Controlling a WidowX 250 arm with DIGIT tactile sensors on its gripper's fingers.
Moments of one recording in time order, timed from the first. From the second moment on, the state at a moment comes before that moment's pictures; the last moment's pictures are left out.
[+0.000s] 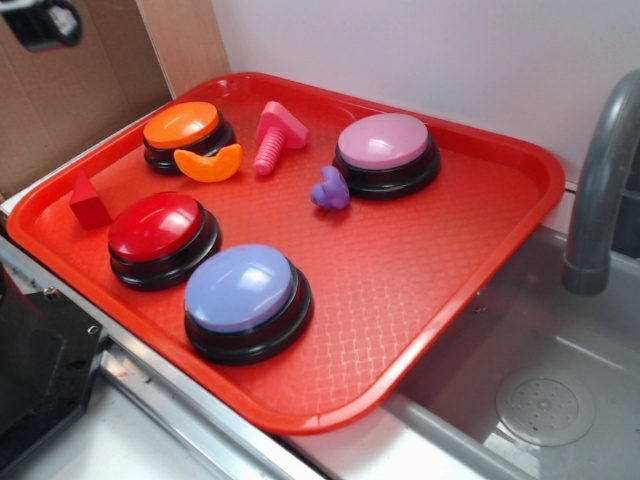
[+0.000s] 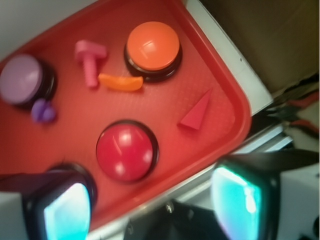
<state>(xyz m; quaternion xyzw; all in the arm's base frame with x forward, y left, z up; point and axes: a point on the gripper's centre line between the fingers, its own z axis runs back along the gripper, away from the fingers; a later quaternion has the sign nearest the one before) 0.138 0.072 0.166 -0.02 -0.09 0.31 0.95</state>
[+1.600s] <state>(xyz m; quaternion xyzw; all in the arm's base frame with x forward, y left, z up) 0.165 0.134 0.012 0.00 -0.08 0.52 0.85</state>
